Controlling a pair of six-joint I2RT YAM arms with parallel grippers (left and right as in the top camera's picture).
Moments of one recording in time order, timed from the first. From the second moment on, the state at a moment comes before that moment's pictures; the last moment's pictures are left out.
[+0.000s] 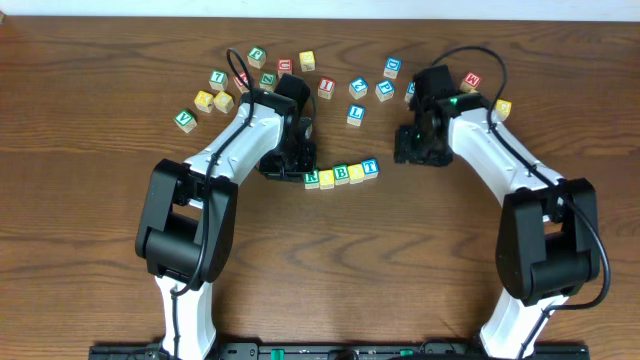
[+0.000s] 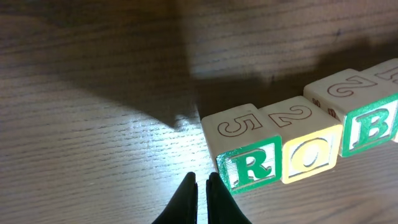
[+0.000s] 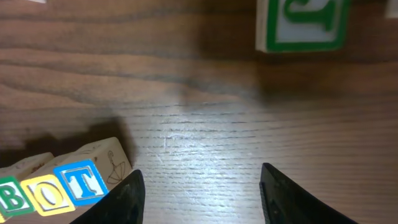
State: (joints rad) left arm -0.37 2.07 1.52 -1.00 0.24 -0.27; right arm 0.24 1.95 1.40 -0.81 -0.10 0.32
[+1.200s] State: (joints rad) left arm -0.37 2.07 1.52 -1.05 0.31 -0.49; right arm 0.27 1.97 1.33 -0.70 -0.16 0.33
